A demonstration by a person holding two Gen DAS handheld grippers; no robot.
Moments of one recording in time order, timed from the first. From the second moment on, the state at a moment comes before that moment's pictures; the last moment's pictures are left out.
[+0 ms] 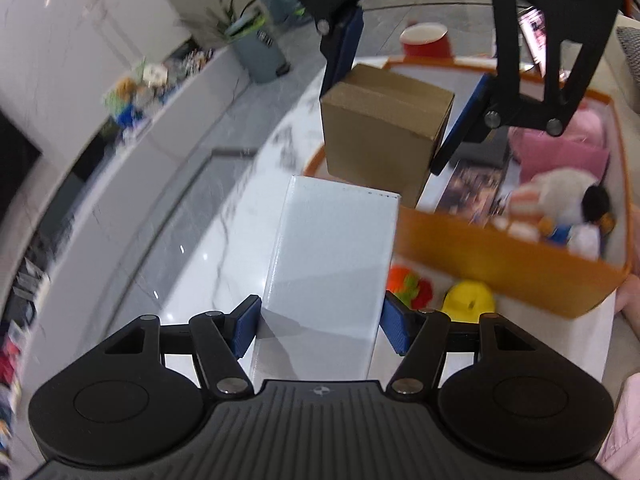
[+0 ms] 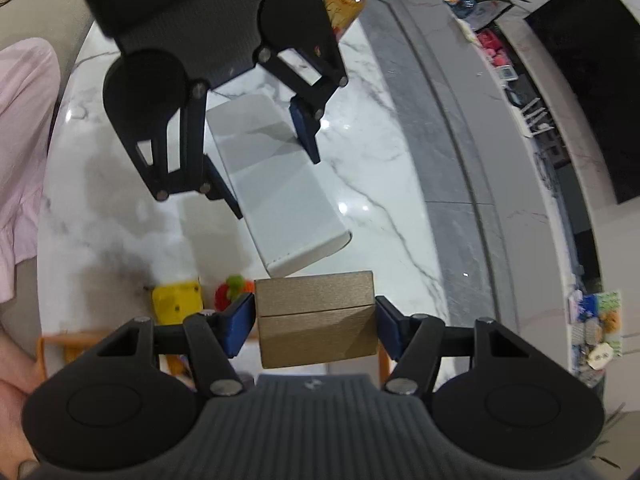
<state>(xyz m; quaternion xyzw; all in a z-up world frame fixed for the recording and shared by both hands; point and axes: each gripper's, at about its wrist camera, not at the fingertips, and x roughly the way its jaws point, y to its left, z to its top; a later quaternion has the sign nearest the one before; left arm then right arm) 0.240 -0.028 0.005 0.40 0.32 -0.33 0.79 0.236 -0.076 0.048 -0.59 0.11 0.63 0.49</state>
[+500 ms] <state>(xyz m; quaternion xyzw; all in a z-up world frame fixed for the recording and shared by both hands) 0.226 -0.177 -0.017 0.49 0.23 -0.41 0.73 0.288 -0.183 0.044 -0.63 0.12 0.55 0.53</state>
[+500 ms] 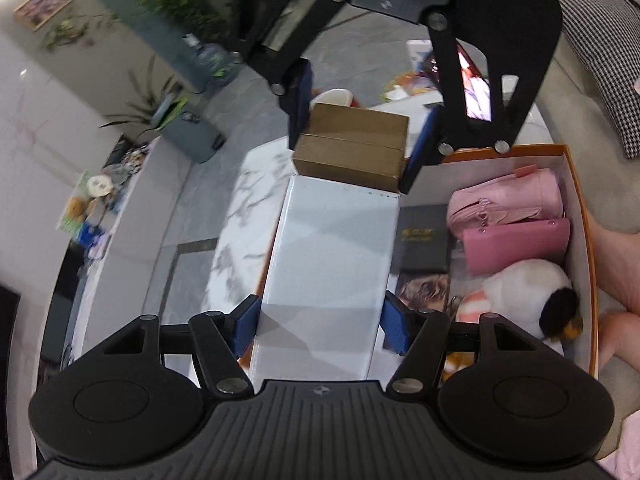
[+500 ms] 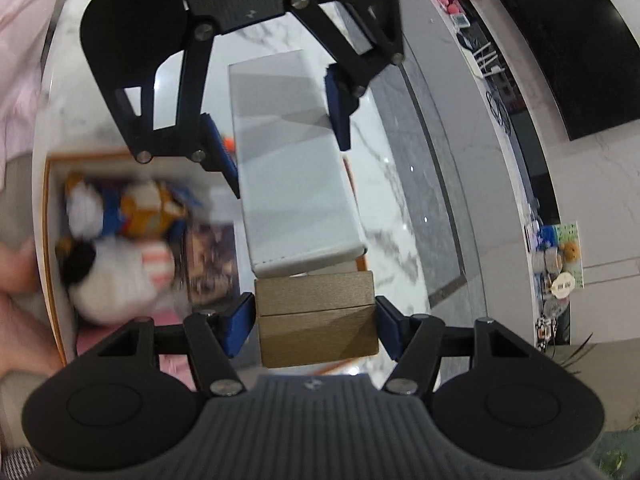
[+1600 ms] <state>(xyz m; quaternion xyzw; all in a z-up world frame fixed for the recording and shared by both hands) 0.318 -0.217 -0.132 0.56 0.30 -0.43 0.64 0.371 -0.167 -0.043 -0.63 0.14 0.59 0.48</state>
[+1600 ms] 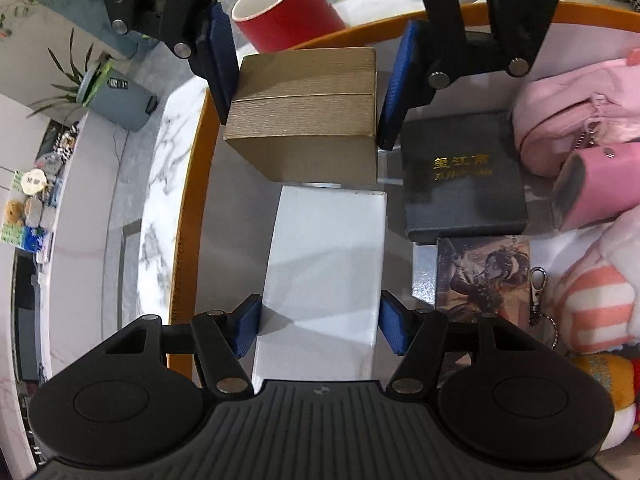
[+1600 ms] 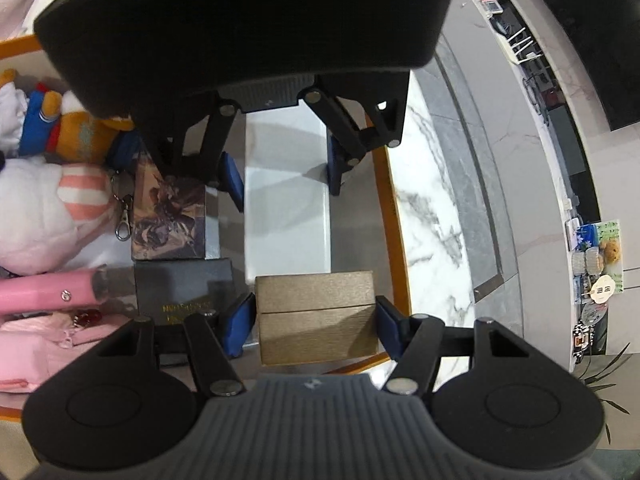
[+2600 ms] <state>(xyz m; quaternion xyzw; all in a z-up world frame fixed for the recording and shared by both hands) 0.325 -0.210 -0.134 0.54 0.34 -0.41 0.65 0.382 -0.154 -0.088 -0.68 0.13 0.58 0.43</state>
